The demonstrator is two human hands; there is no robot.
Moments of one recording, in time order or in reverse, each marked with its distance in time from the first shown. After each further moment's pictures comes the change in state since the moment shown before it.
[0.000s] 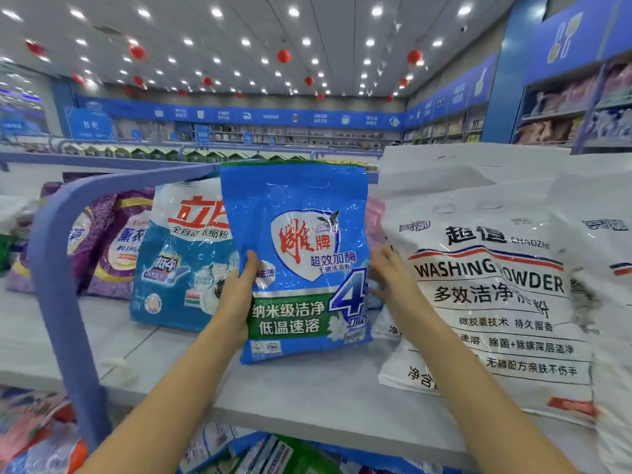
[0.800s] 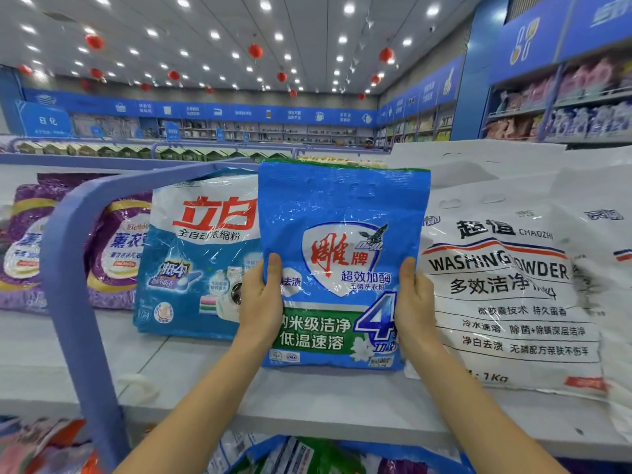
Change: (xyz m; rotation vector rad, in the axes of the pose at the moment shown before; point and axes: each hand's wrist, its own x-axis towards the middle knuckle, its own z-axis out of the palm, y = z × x) left_hand -0.005 0.000 -0.008 0.268 0.016 0.380; right_hand -0.020 0.015 0.038 0.032 0.429 -0.204
